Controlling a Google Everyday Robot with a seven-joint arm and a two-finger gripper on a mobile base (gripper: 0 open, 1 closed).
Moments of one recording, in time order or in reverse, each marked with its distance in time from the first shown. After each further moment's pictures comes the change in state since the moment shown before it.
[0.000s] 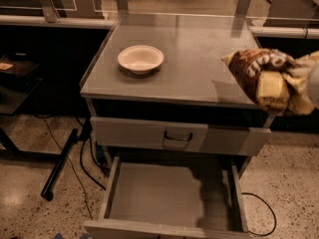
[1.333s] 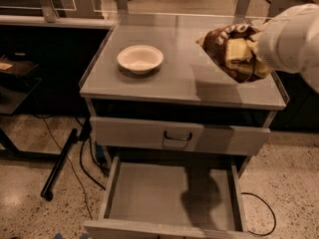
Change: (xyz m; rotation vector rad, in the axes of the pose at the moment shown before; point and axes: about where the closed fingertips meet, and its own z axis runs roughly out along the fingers) arm -0.083 -0.011 0.072 0.032 -0.085 -0.008
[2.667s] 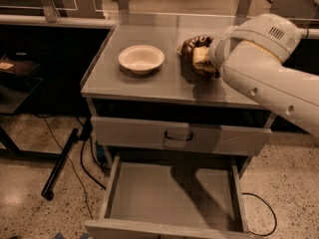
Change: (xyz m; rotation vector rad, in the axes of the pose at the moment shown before) arm -0.018 0.048 0.149 0.003 -0.017 -0.059
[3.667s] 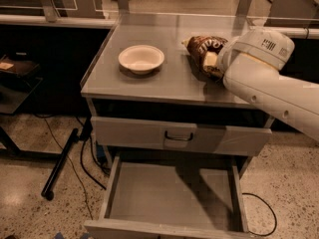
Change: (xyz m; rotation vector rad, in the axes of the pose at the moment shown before) arm 0.048 -0.003 0.027 0.040 0.097 -0.044
